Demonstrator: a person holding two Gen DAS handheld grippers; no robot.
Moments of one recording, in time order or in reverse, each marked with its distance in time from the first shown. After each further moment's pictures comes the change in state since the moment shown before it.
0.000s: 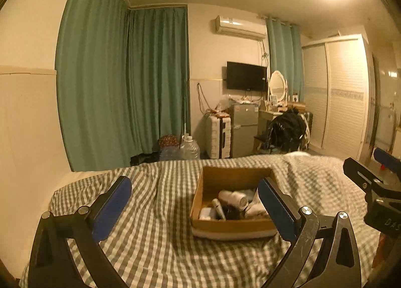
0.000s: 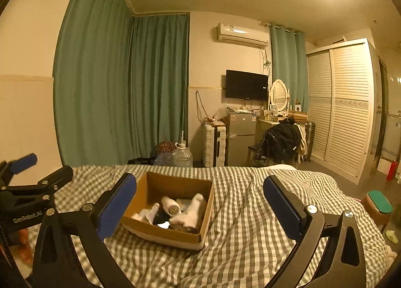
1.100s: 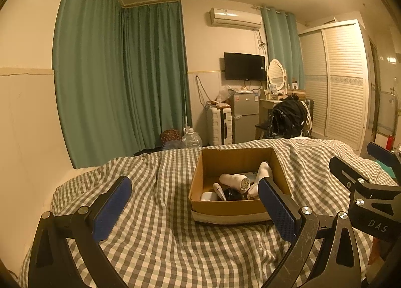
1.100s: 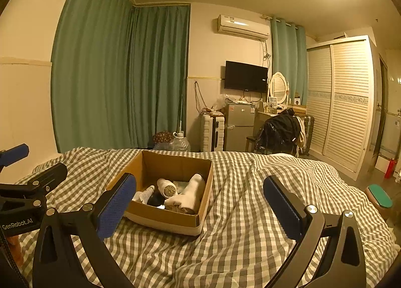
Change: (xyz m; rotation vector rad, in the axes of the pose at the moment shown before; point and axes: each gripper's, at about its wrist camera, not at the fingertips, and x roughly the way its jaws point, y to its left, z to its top) left arm 0.000 -0.009 -0.028 0.045 0.033 0.006; right arm 0.018 0.004 -0.041 -0.009 0.045 -0.010
